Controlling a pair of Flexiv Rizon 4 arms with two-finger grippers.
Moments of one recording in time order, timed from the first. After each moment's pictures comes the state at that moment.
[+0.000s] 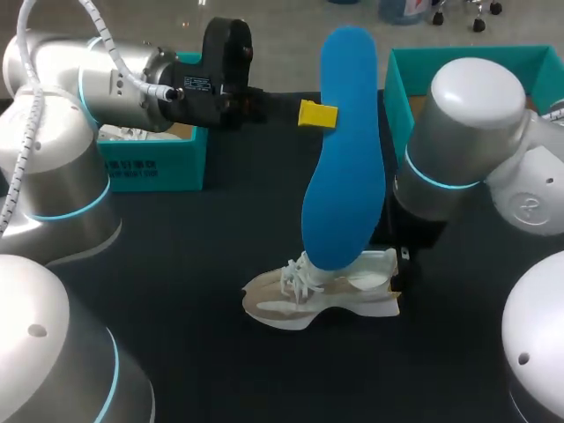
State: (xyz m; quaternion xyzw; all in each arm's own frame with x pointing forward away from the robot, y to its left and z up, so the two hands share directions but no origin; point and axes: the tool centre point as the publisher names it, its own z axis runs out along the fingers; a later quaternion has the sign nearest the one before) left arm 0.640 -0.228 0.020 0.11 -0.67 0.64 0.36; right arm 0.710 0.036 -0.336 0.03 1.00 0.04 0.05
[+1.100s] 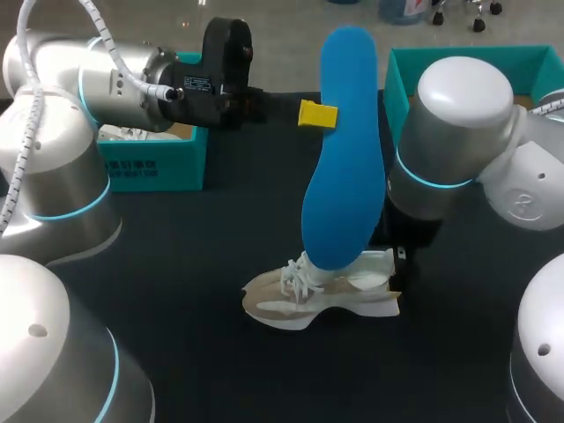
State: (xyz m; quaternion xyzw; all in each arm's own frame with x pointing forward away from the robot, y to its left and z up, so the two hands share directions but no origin) left arm 0.640 -0.228 0.020 0.11 -0.67 0.64 0.36; right arm 0.710 0.038 -0.334 0.03 1.00 0.03 0.05
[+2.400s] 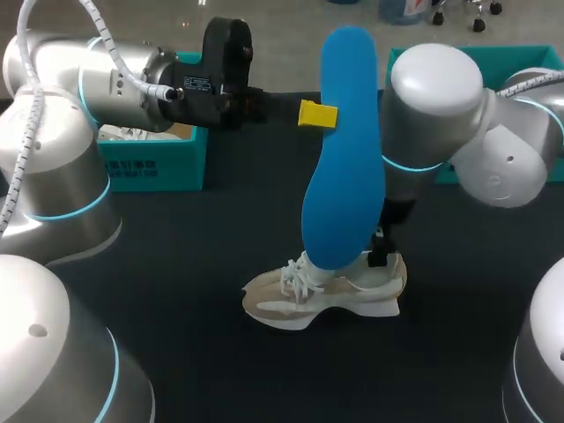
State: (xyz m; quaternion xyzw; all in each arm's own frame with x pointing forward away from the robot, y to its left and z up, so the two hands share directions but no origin) left arm 0.640 -0.228 0.020 0.11 -0.67 0.64 0.36; right arm 0.763 0.072 -0.334 -0.03 1.00 0.03 0.08
